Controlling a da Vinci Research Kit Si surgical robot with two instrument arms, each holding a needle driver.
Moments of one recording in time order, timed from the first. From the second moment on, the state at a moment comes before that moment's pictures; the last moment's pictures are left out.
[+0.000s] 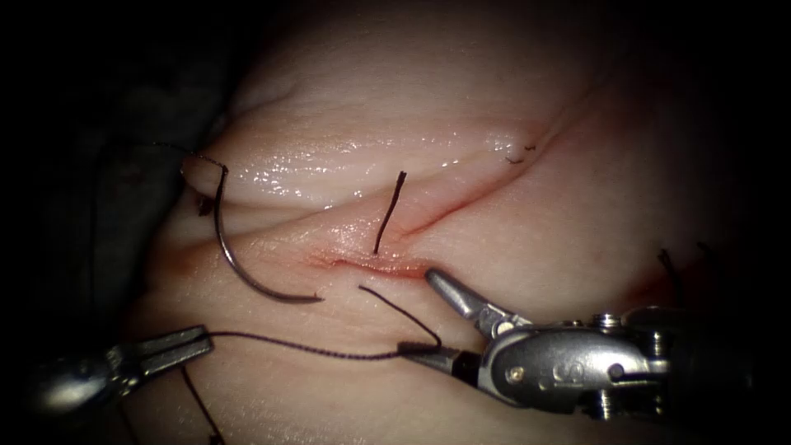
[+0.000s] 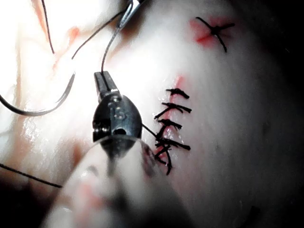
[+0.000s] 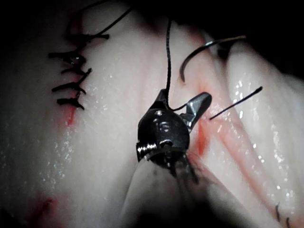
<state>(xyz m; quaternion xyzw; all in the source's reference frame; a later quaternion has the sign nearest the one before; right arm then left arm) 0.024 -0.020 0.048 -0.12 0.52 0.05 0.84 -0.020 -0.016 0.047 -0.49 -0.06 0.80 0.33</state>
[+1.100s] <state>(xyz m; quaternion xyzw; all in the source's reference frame) 0.026 -0.022 0.037 -0.18 0.43 0.05 0.88 -0.023 -0.016 0.045 -0.50 -0.07 0.80 0.31</state>
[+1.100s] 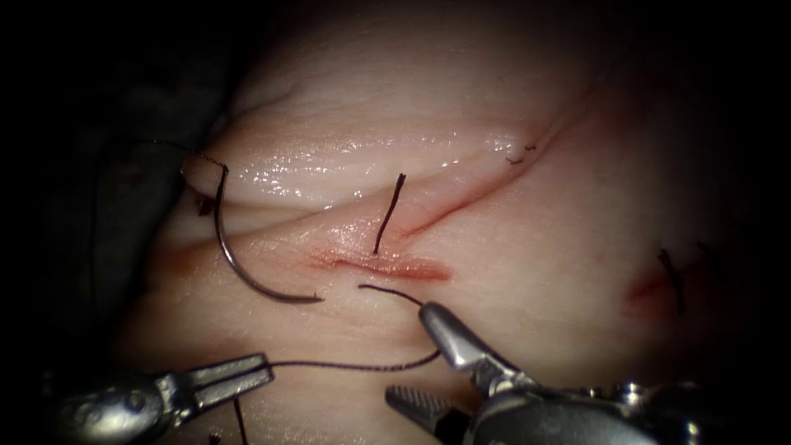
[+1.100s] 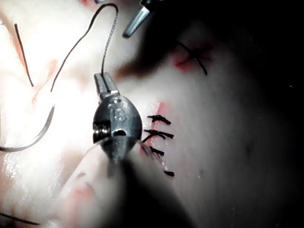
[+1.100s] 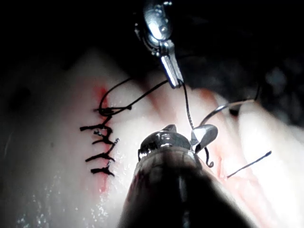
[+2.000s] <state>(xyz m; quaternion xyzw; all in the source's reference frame) 0.030 -0.022 0.037 -0.29 0.35 -0.11 0.89 -0.026 -0.015 0.043 -0.51 -0.07 0.80 0.30</state>
